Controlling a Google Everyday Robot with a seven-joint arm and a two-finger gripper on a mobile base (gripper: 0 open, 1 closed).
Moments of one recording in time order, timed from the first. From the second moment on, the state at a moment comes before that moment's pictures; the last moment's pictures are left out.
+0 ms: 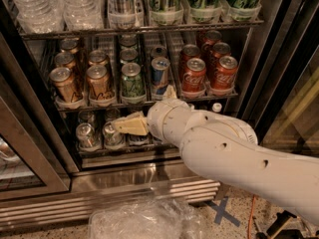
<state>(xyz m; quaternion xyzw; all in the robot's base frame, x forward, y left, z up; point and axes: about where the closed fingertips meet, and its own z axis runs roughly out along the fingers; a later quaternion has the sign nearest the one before) 0.545 0.040 0.842 -0.30 0.76 0.14 0.56</state>
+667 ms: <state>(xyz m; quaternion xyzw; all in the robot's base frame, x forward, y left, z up) 0.556 0.063 0.841 -0.30 0.75 0.15 0.58</state>
